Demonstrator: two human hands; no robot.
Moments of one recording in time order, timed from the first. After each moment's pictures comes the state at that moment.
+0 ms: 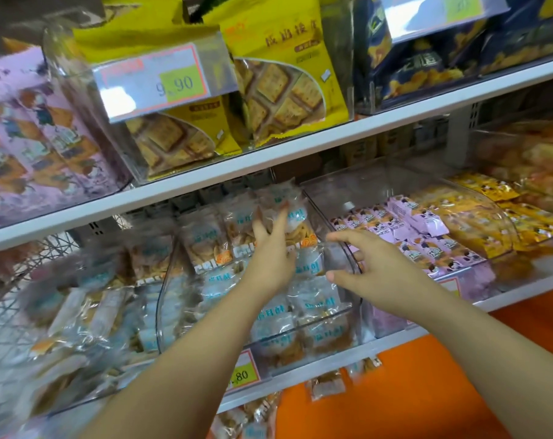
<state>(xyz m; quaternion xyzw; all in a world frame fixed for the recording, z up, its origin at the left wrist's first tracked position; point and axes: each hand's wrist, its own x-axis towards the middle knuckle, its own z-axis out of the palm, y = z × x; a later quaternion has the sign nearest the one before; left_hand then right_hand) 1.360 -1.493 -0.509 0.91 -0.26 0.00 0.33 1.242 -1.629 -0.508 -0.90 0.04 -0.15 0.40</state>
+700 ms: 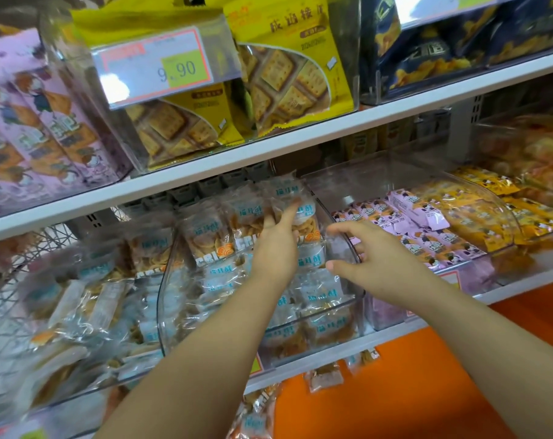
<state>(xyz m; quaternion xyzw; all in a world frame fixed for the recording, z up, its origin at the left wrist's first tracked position) 1.368 -1.507 -0.517 0.93 -0.26 0.07 0.27 1.248 -1.626 -0.510 -0.90 0.06 -0.16 0.41</state>
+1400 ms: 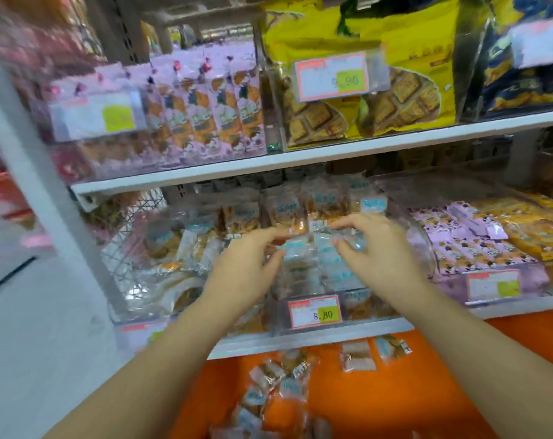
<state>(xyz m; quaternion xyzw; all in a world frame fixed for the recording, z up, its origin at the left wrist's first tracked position) 1.287 -1.318 -0.465 0.91 -0.29 0.12 0.28 1.244 -1.508 -0.483 -0.89 -0.01 -0.33 0.31</state>
